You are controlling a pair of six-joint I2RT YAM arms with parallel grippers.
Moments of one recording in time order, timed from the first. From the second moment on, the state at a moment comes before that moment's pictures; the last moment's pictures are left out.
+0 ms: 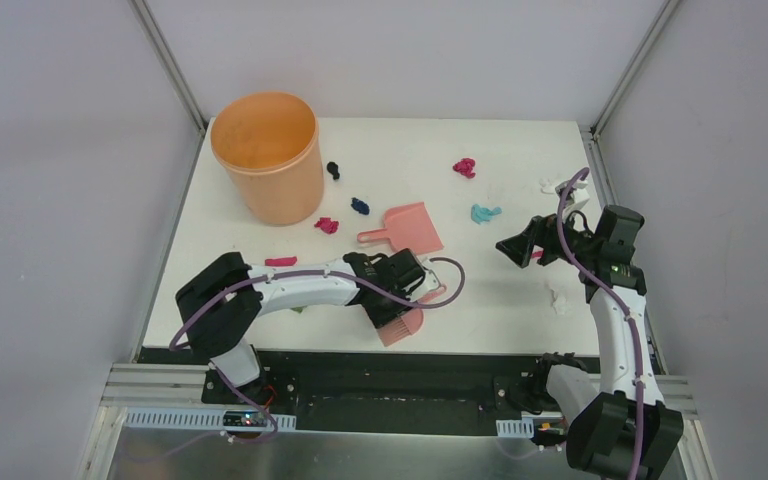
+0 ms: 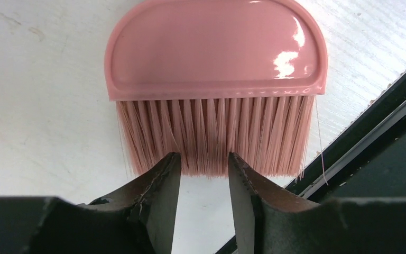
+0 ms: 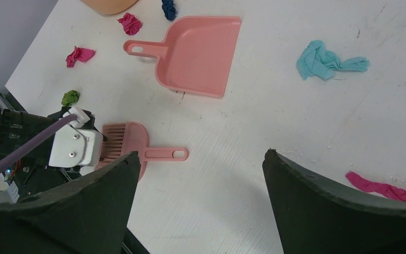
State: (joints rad) left arm -1.08 1.65 1.02 -0.60 -0.03 0.01; right arm -0.22 0.93 0.72 -0.41 -0.93 -0.09
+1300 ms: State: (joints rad) left arm -0.82 1.75 1.13 -0.63 0.20 0.03; right arm -0.22 0.95 0.72 -0.47 -0.95 -0.14
